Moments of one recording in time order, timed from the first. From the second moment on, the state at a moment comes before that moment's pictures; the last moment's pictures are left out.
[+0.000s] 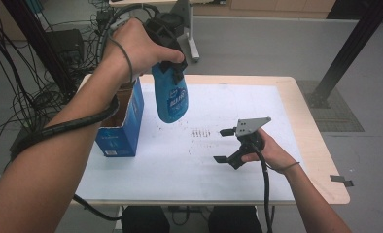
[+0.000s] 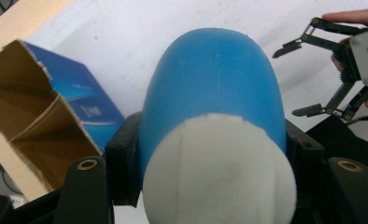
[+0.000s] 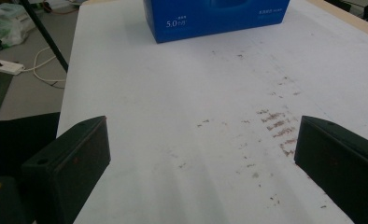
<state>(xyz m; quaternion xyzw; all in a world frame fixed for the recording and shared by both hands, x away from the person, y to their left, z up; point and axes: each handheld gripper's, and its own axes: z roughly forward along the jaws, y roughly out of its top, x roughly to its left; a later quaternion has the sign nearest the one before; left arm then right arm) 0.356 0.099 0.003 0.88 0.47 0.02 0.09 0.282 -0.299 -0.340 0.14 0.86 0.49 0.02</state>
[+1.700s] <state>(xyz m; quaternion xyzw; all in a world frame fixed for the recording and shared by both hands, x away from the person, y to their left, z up) 0.402 0.219 -0.007 0.71 0.70 0.05 0.03 0.275 -0.303 -0.342 0.17 0.86 0.48 0.03</state>
